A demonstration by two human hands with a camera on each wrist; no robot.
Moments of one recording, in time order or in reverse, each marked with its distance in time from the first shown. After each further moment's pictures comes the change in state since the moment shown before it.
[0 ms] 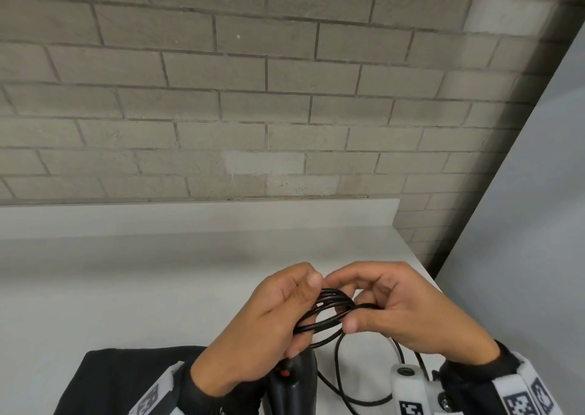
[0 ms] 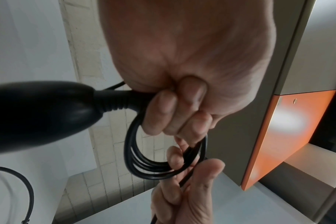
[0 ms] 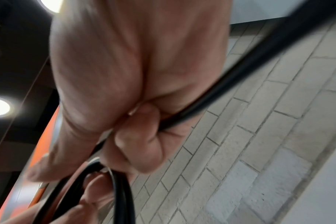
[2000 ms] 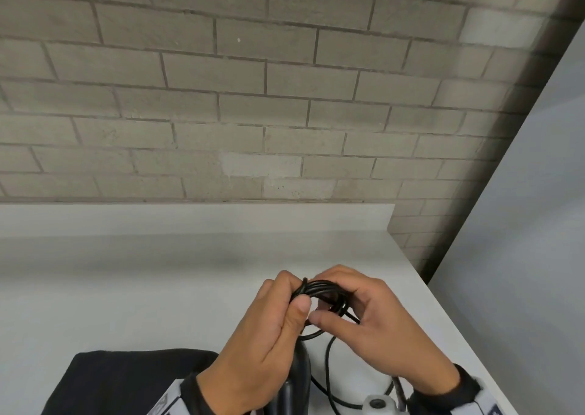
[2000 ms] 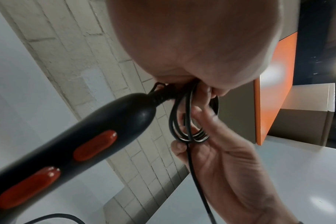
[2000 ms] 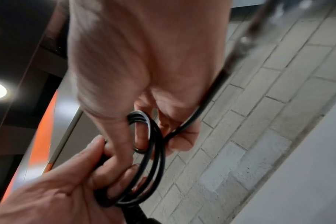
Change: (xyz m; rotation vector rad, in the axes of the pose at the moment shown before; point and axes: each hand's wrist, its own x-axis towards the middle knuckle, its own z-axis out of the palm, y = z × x) left_hand -0.010 -0.034 0.004 0.478 0.194 0.297; right_hand 0.006 0.023 0.027 -0.195 0.228 -0.121
